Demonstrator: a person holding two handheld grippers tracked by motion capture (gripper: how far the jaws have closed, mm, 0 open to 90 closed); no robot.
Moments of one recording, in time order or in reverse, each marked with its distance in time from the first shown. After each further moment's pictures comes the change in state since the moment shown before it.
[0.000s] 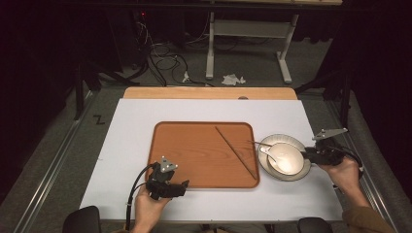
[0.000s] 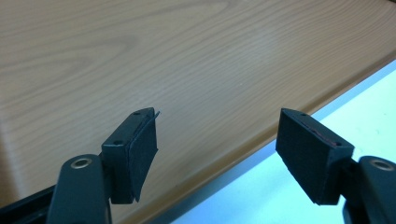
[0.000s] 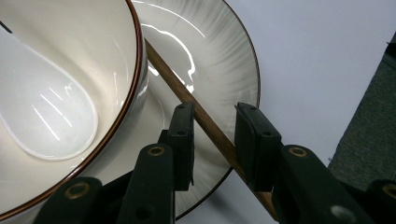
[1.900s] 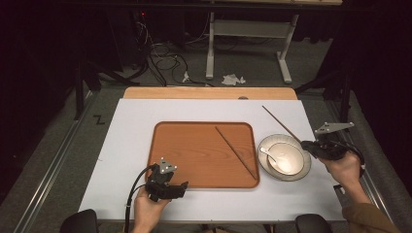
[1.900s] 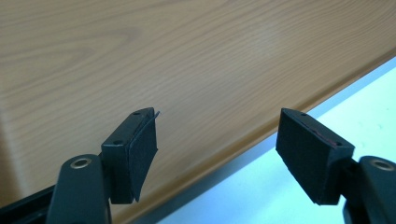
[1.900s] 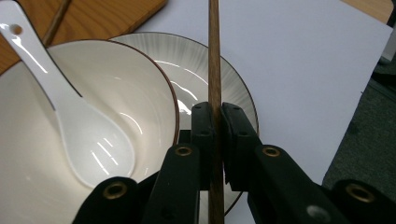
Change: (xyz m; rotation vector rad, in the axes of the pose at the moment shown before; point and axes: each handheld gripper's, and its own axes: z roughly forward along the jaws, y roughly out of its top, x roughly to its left) left arm -0.001 0.000 0.003 0.006 -0.012 0.006; right arm 0.011 0.020 -0.029 -0.120 -0.001 -0.007
